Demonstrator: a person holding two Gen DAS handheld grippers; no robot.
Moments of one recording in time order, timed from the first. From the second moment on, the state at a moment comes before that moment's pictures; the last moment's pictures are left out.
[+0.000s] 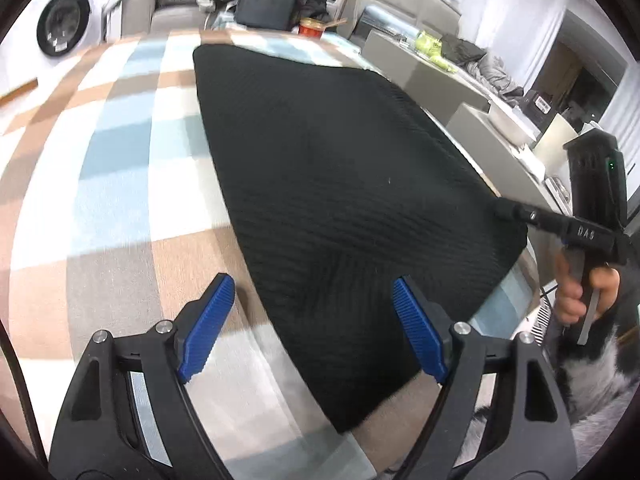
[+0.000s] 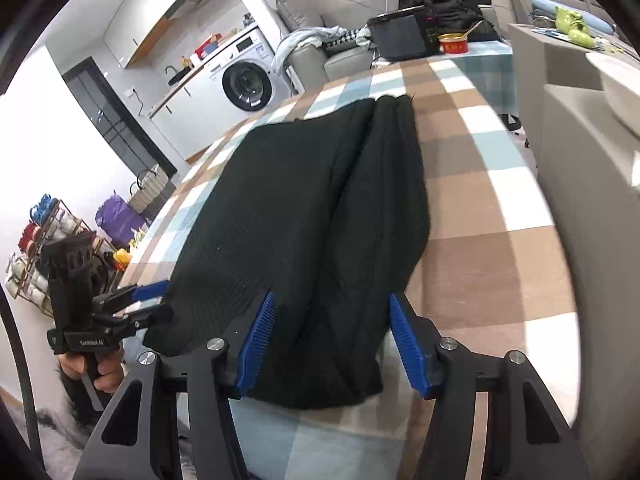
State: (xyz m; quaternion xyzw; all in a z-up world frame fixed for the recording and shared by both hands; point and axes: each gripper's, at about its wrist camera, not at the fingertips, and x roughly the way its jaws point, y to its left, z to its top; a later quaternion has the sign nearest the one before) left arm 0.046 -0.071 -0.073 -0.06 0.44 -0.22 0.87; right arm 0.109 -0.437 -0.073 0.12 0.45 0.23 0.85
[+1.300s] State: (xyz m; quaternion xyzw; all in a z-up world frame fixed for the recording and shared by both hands) left arm 0.127 -0.016 -0.069 -0.12 0.45 -0.13 0.88; right arm 0.190 -0.392 -0.062 0.13 0.45 0.20 0.86
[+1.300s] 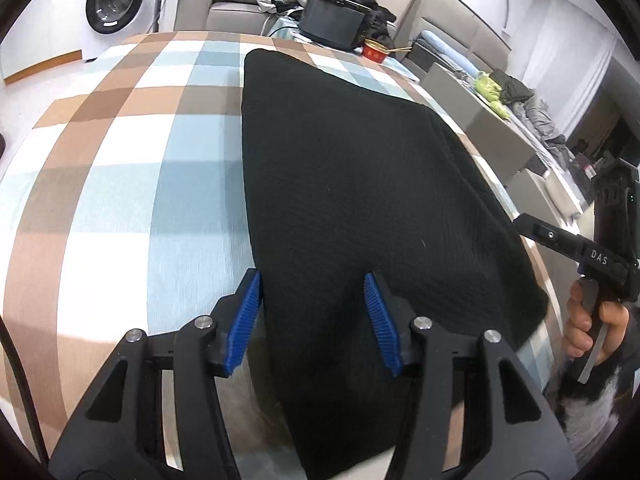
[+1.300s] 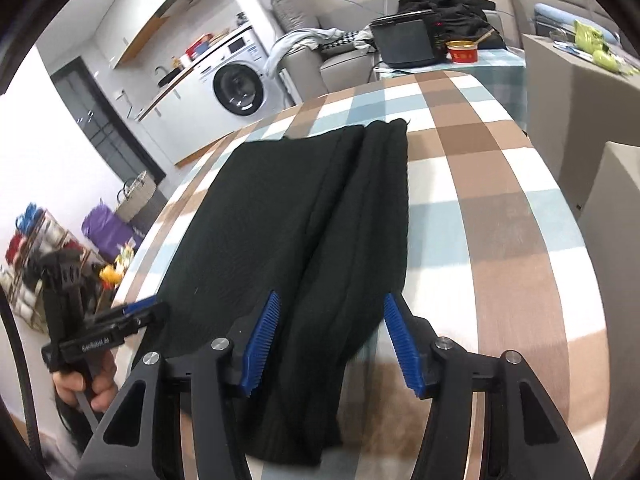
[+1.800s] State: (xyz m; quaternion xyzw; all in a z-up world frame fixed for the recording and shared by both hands) left arm 0.148 -0.015 -0.070 -0.09 0.43 -0.11 0.89; right arm 0.250 -0.350 -0.085 0.08 0.48 0.21 0.85
